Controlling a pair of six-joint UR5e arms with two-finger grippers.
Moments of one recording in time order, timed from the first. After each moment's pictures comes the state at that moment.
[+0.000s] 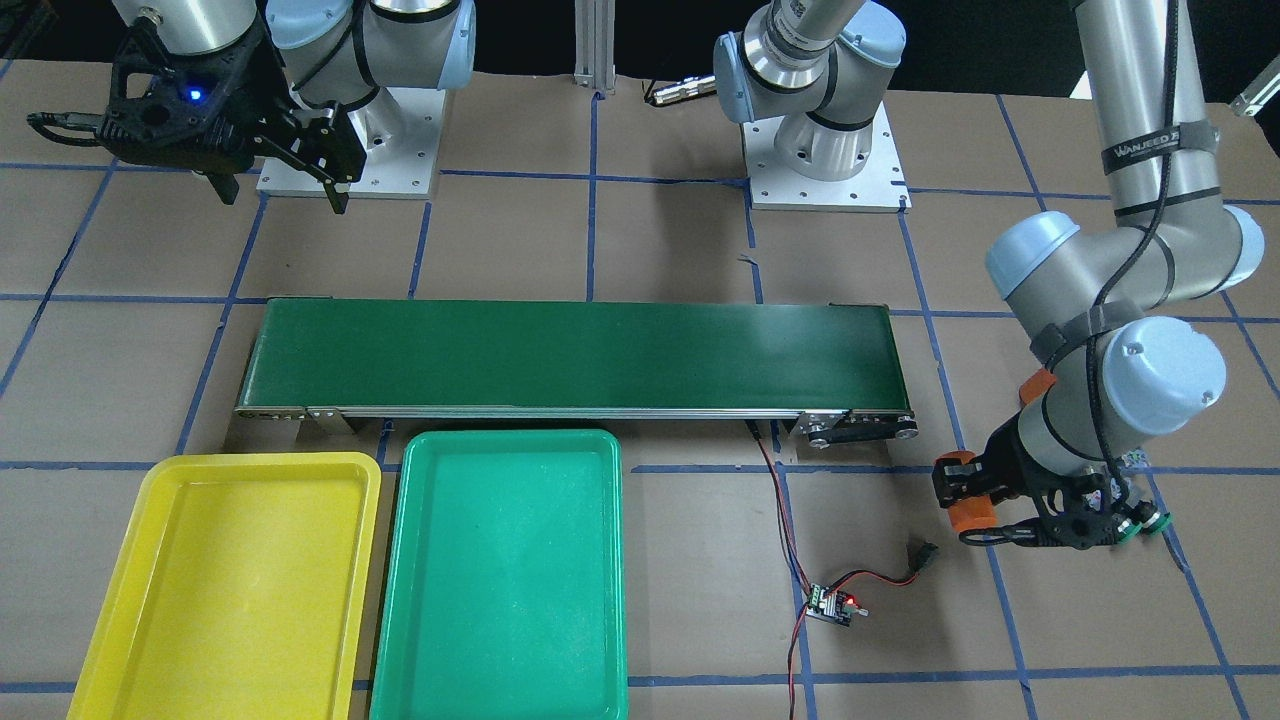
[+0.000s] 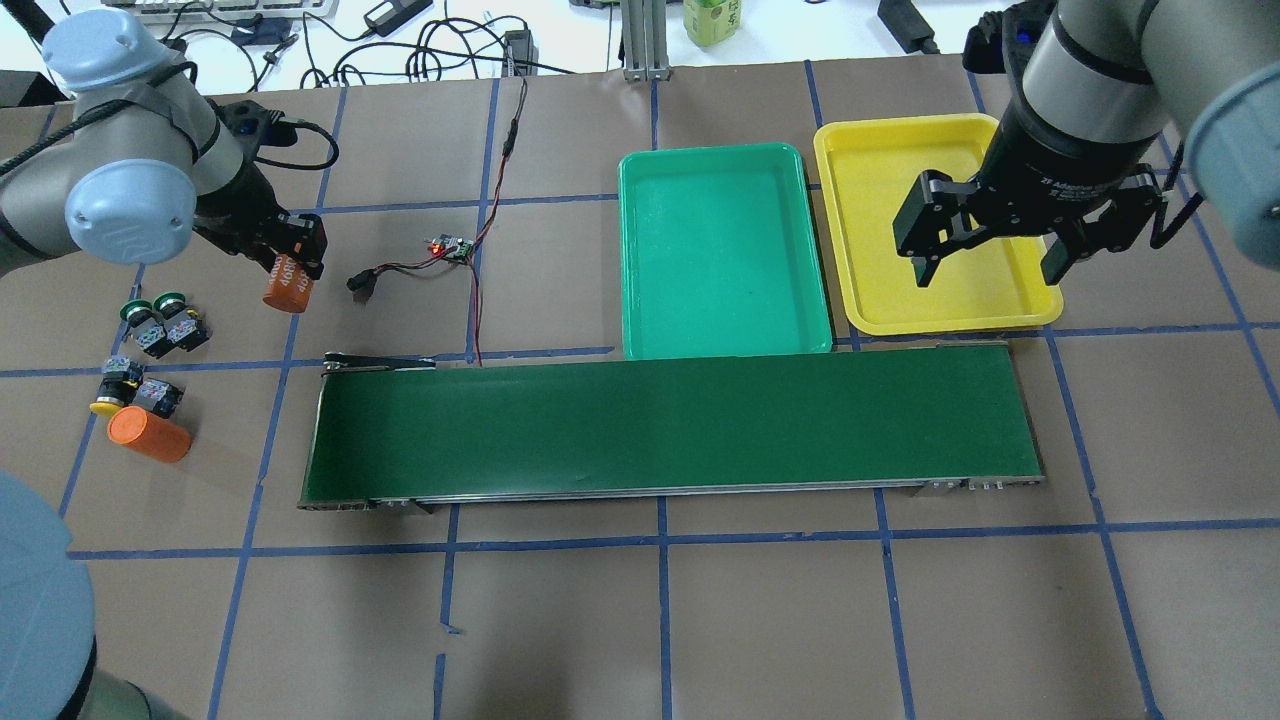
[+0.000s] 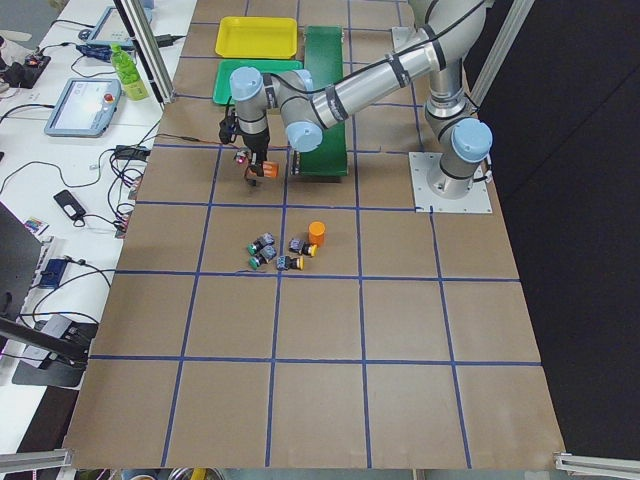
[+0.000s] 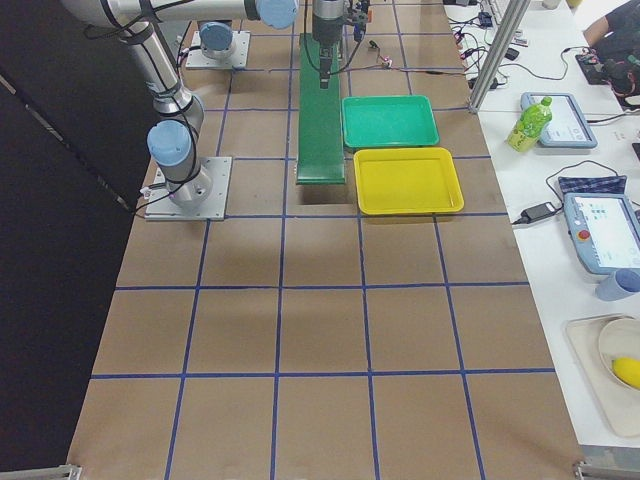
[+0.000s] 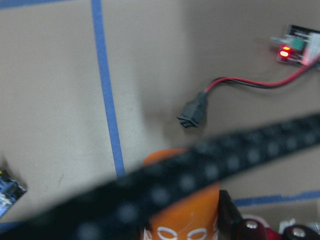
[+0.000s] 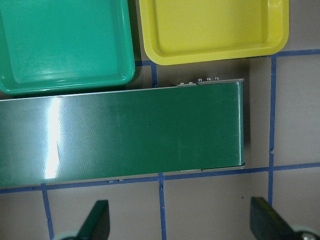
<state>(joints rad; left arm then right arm) -1.31 -1.91 -1.67 -1.14 1.59 0.49 1.56 -1.67 1.65 -1.52 -1.61 0.05</state>
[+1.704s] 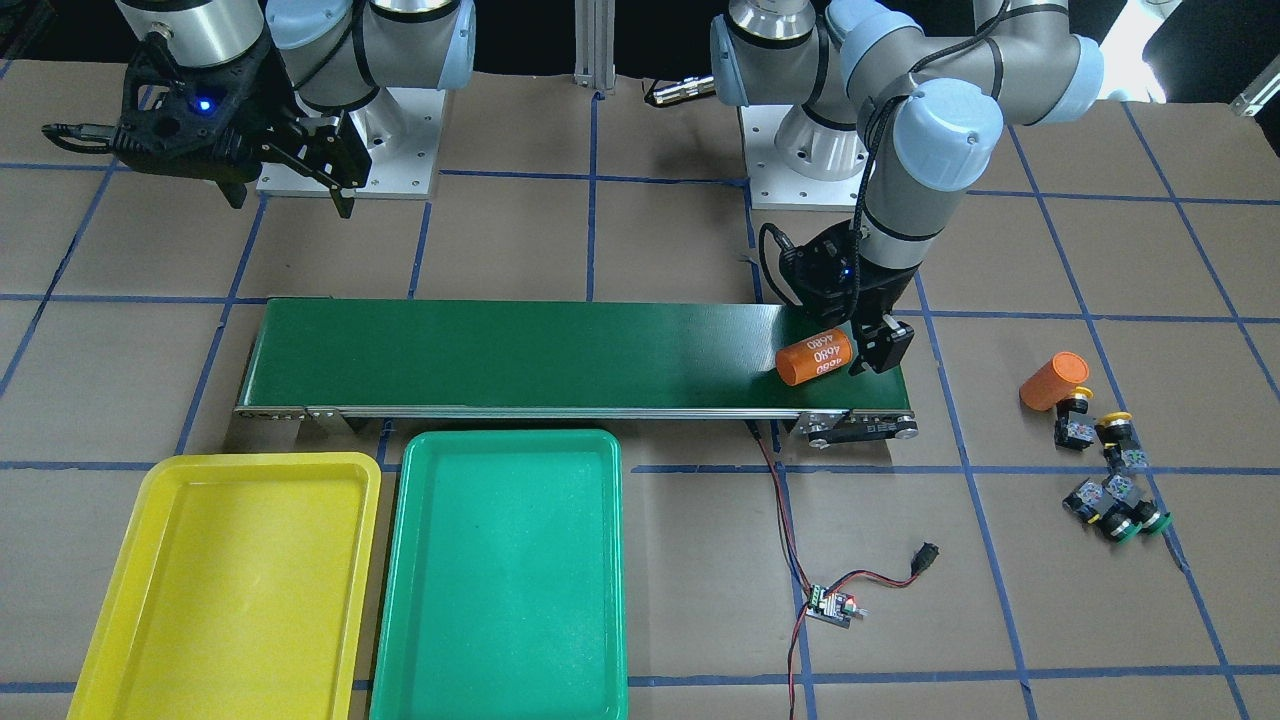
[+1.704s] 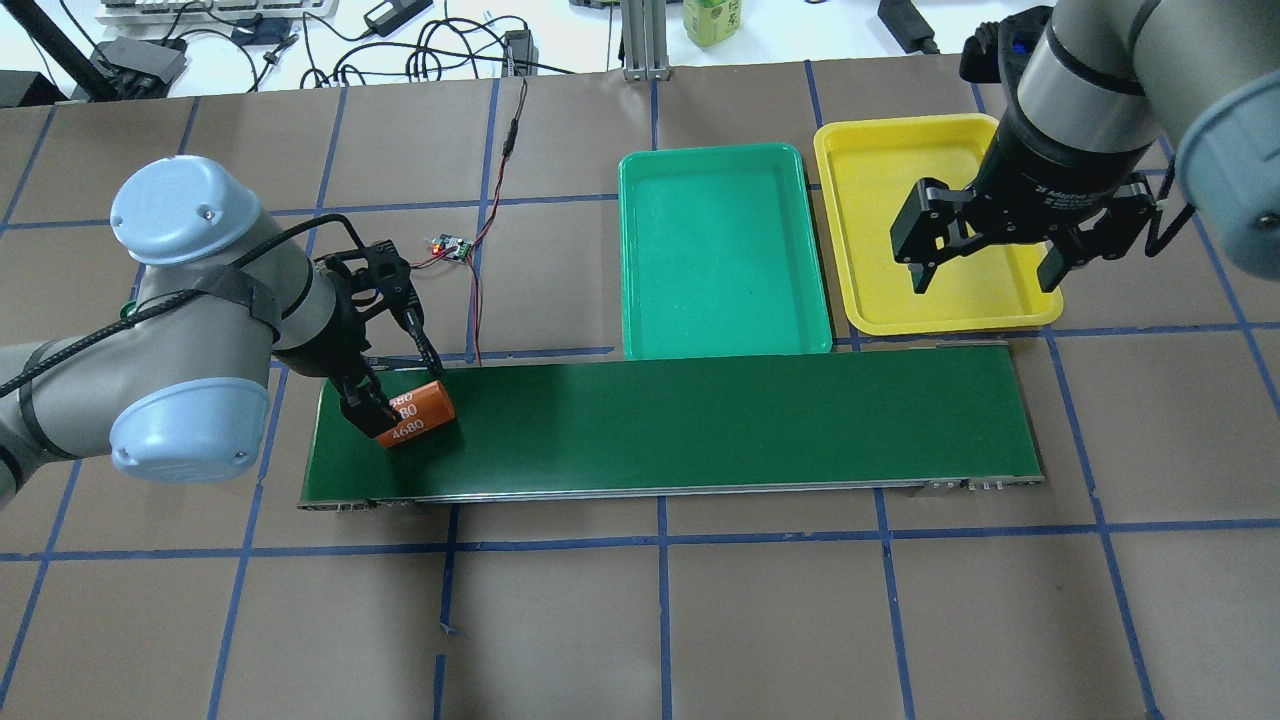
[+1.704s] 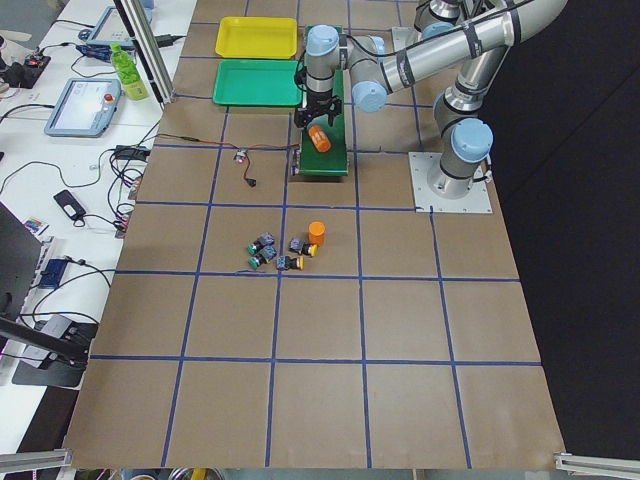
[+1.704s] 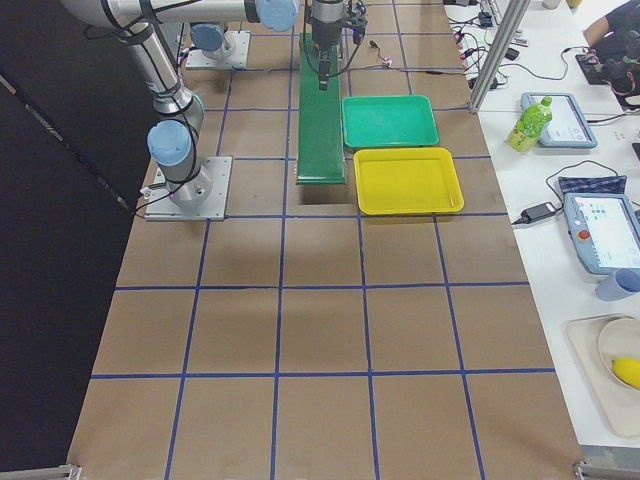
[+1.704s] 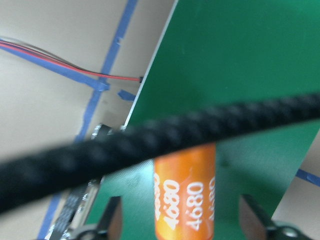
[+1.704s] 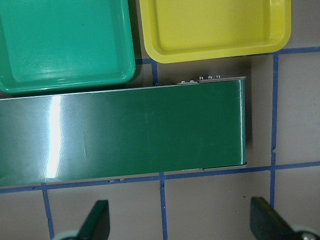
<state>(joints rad) -1.45 -1.54 -2.08 -1.06 1.57 1.16 1.56 -1.67 1.66 -1.52 -1.61 0.06</state>
